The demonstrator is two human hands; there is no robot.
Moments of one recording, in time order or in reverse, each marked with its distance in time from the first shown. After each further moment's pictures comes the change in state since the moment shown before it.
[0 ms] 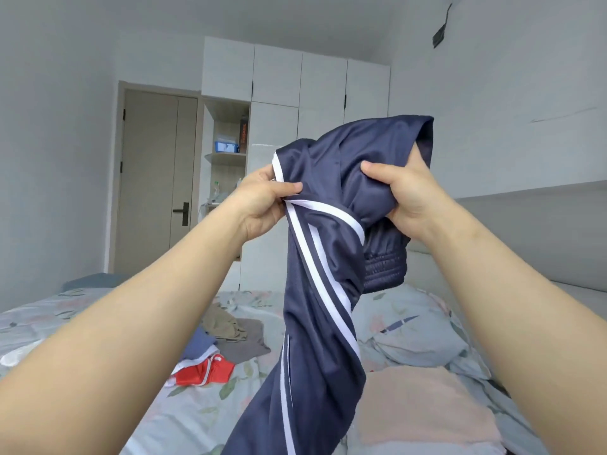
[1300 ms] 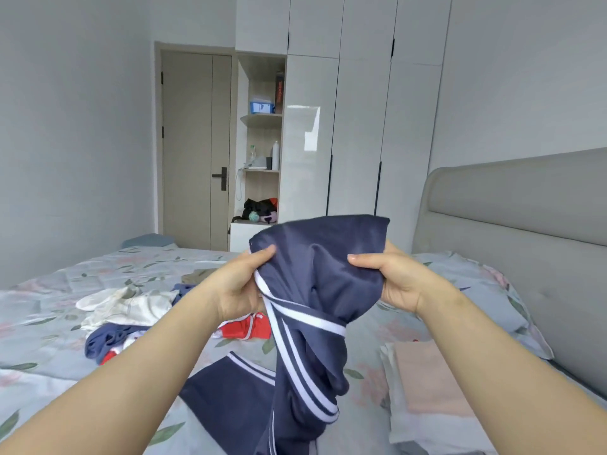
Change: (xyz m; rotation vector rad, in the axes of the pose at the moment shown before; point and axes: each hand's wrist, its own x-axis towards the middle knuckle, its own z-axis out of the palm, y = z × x) left_hand -0.078 -0.100 -0.123 -0.003 0.243 -0.578; right_hand -0.045 0.160 0.012 0.191 -0.242 0.614
